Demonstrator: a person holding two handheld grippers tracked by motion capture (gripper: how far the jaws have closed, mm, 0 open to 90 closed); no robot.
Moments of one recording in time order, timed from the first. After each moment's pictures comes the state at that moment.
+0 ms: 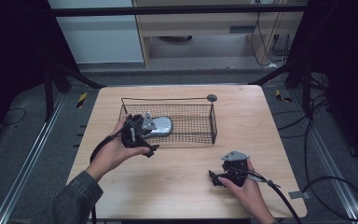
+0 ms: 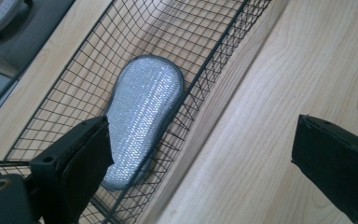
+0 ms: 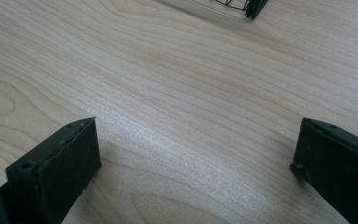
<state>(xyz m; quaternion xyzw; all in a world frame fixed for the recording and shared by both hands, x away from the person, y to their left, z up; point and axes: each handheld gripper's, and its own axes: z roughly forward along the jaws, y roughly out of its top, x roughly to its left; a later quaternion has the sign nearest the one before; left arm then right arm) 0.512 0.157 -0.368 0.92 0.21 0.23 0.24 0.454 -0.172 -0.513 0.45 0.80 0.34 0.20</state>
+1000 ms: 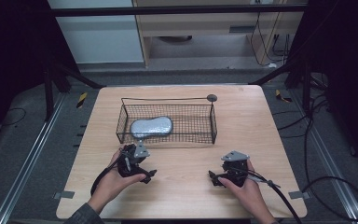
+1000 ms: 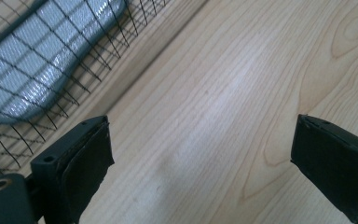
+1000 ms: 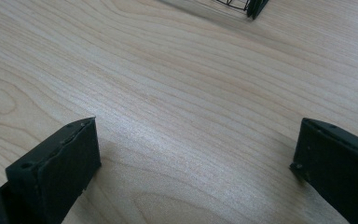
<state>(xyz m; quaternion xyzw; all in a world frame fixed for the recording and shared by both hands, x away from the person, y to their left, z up) 0.469 0.184 -0.454 0.90 0.29 0.17 0.28 0.453 -0.172 -0.513 0.45 0.80 0.34 0.20</state>
